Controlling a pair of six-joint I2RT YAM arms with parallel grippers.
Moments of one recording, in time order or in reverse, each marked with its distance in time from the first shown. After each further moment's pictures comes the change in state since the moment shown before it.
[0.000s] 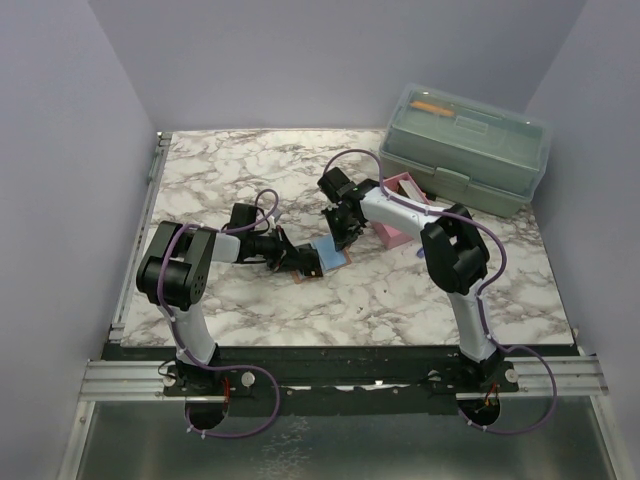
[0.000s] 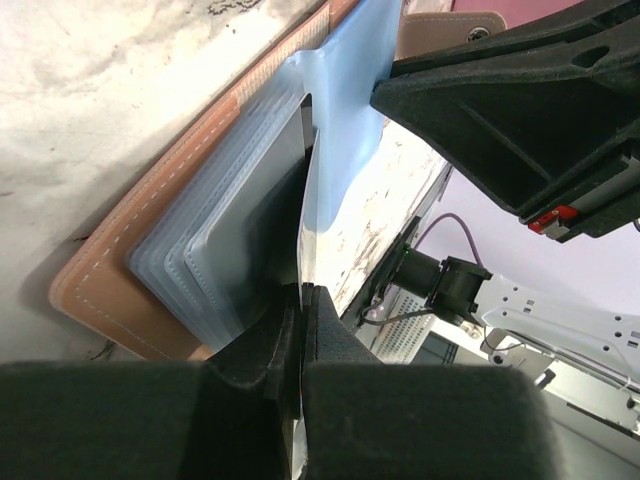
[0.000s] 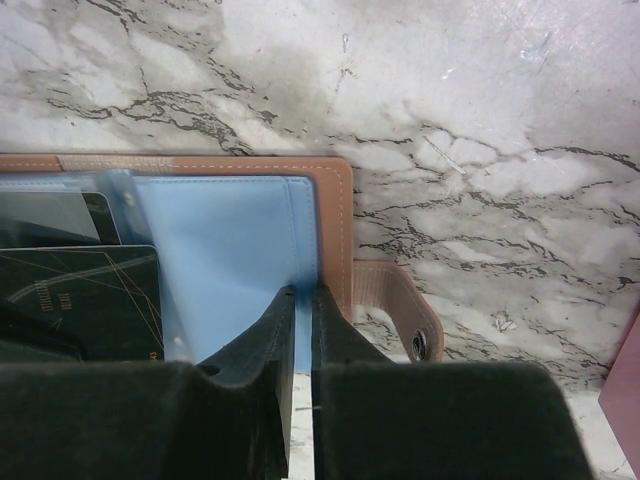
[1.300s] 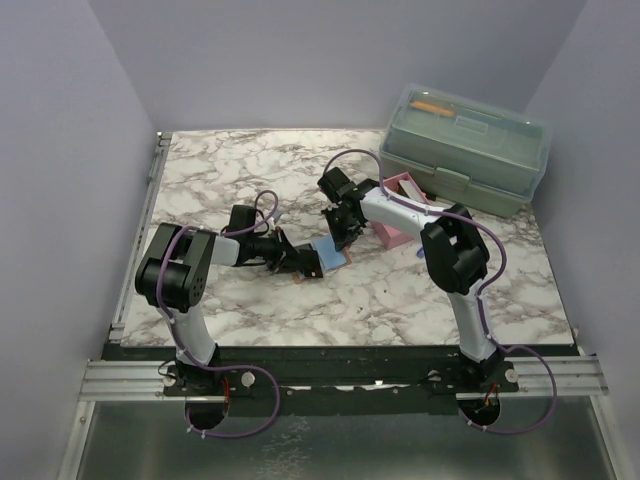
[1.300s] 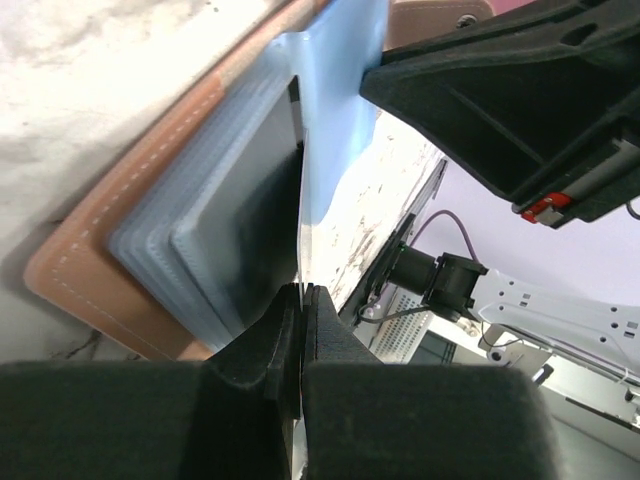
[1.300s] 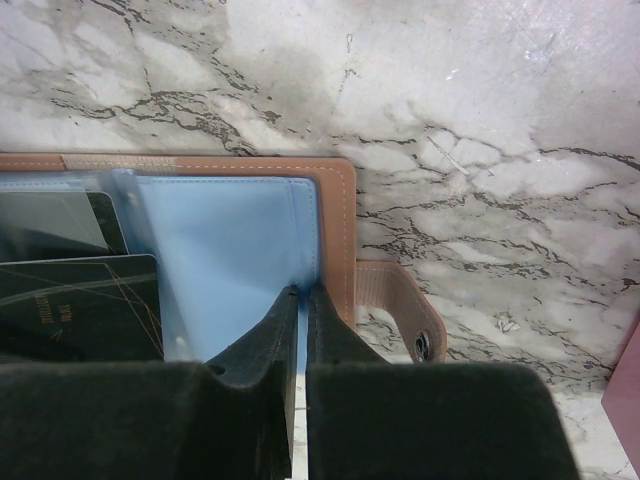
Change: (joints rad) left arm 0.000 -0.031 -0.036 0.058 0.011 -0.024; right arm 0.000 0.000 0.000 0.000 -0.001 0.001
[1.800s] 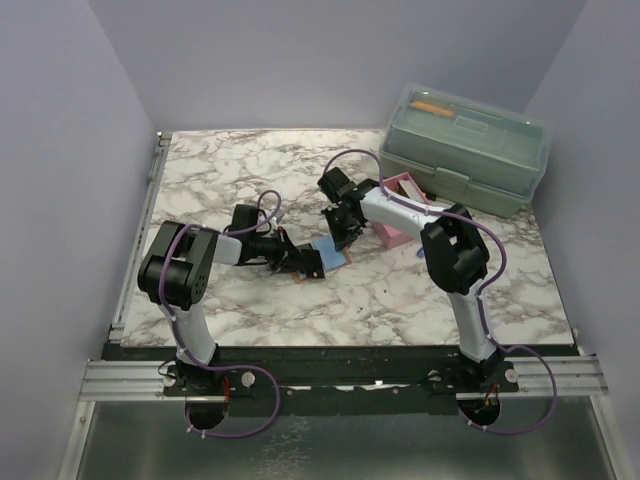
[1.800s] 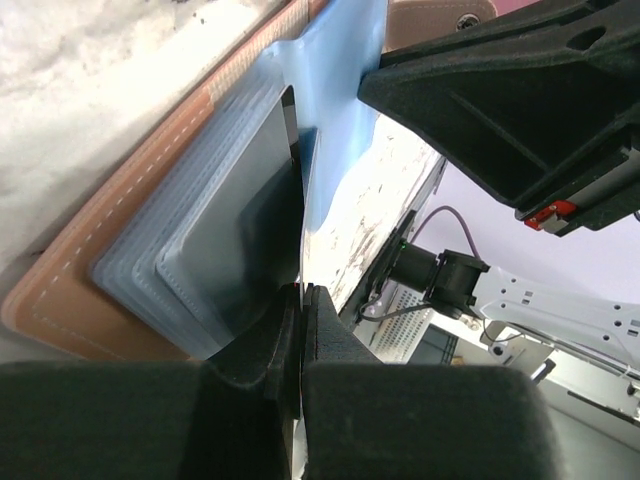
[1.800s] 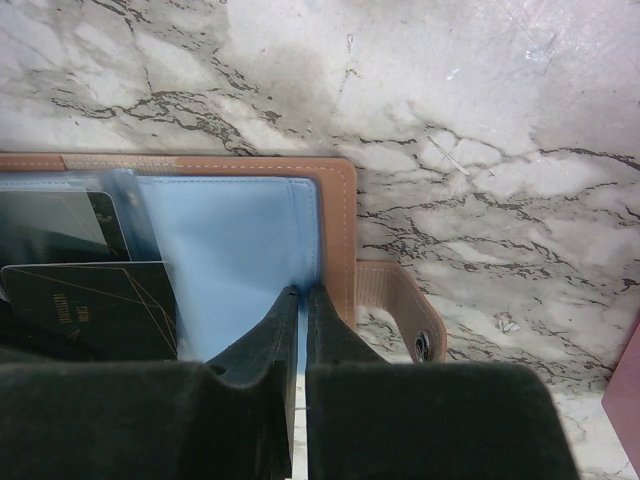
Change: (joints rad) left arm -0.014 0.034 0.010 0.009 0.008 0.000; right arm 0.000 0.000 0.000 0.000 0.000 0.000
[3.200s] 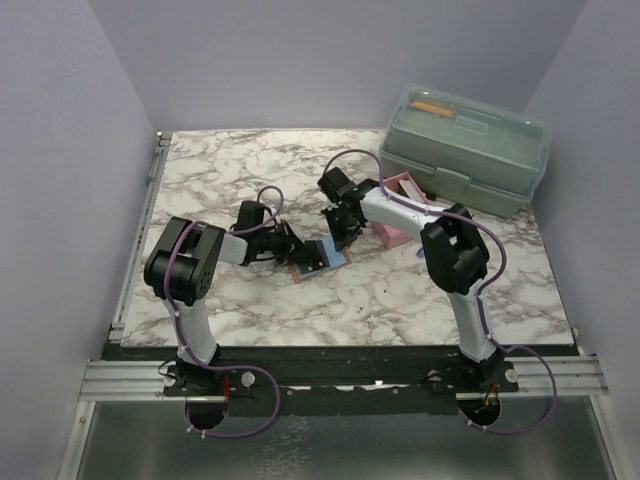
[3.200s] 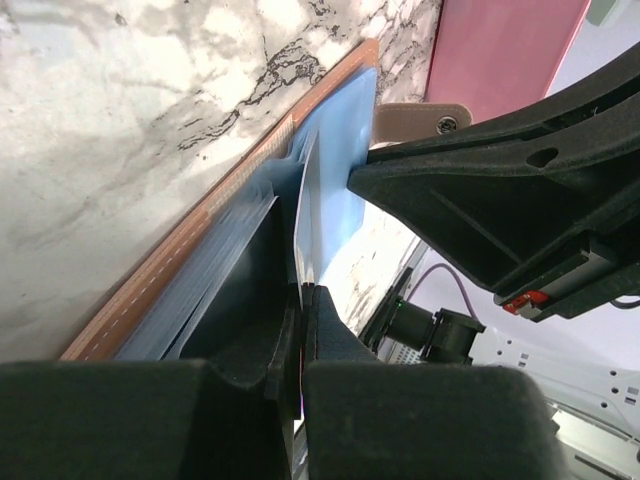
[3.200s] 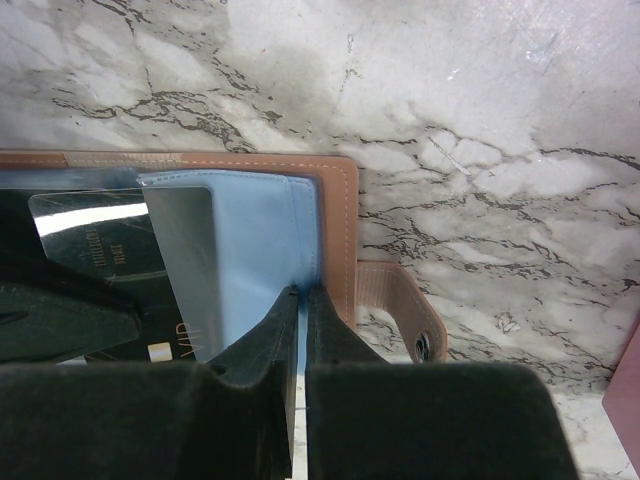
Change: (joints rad) left arm -0.029 0.049 0.029 0.141 -0.138 -0.113; right arm 0.000 0.000 0.000 0.000 -0.005 0.000
